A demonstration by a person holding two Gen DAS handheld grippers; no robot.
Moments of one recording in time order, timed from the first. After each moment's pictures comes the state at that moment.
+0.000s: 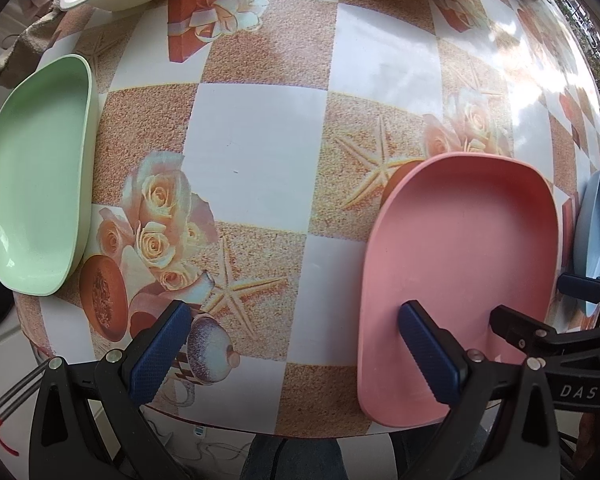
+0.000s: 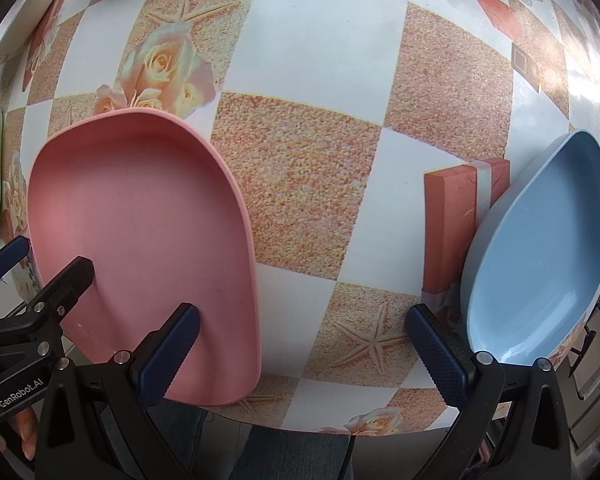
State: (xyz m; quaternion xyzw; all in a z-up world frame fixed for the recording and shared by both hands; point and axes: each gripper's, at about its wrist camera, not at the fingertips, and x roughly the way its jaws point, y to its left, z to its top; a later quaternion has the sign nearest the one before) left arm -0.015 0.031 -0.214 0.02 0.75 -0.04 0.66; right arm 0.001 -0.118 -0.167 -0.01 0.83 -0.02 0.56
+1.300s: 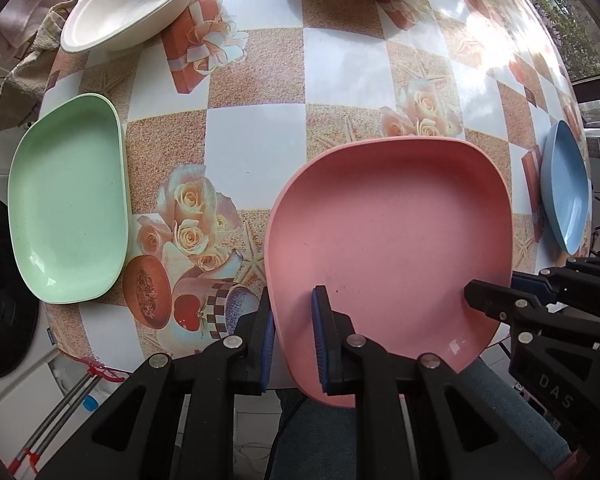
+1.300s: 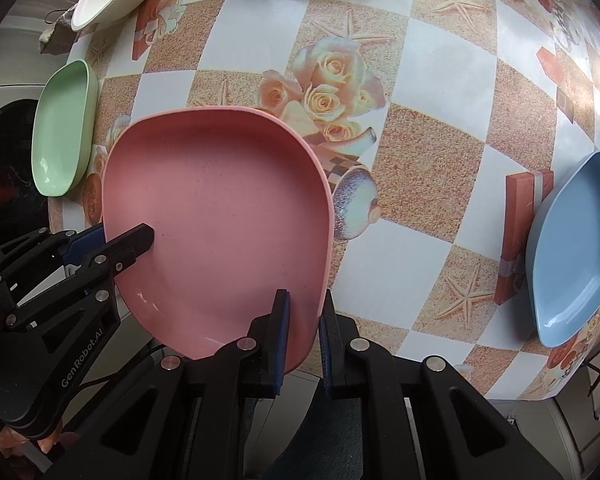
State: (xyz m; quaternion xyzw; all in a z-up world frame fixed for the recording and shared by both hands) left arm -0.022 0.035 -0.154 0.07 0.75 -0.11 0.65; right arm -0.010 -0.074 -0.115 0.03 0.82 0.06 0.57
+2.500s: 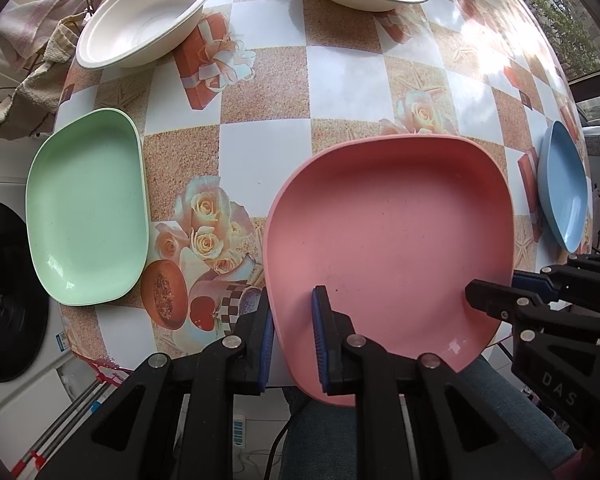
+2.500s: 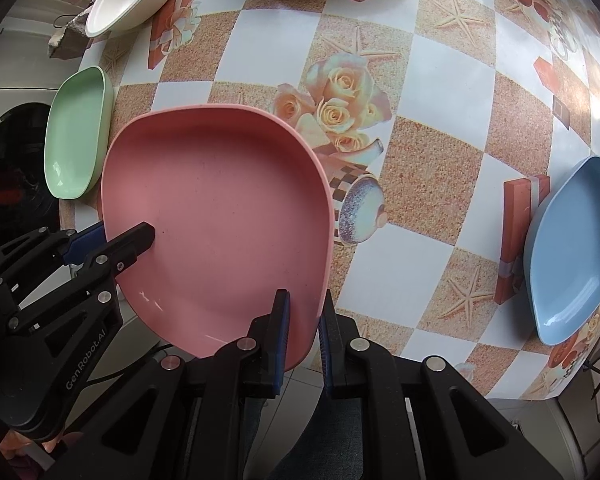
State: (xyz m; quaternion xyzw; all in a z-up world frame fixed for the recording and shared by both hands) left arm -0.024 0.030 -0.134 0.08 0.73 -0.10 0.67; right arm -0.028 -0.076 -0.116 0.03 0.81 0.06 0.58
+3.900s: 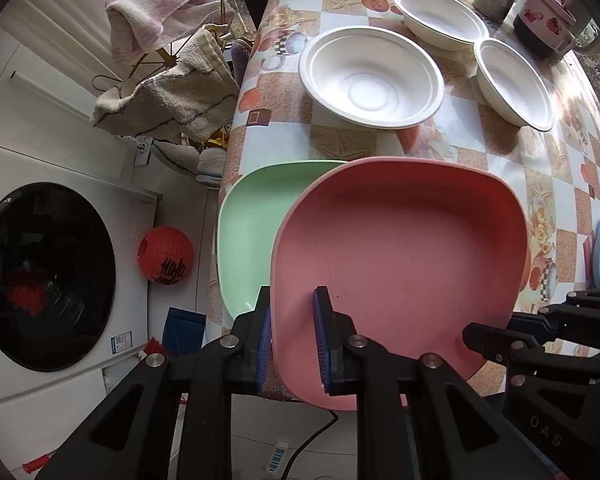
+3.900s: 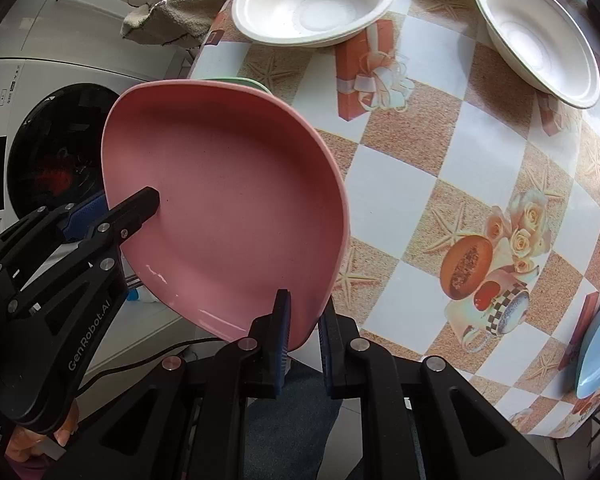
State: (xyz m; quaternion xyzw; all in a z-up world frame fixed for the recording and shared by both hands) left arm 0.027 0.174 -0.083 0.09 0.68 0.01 0.73; right arm 0.039 0.079 -0.103 0.03 0.79 0.16 0.59
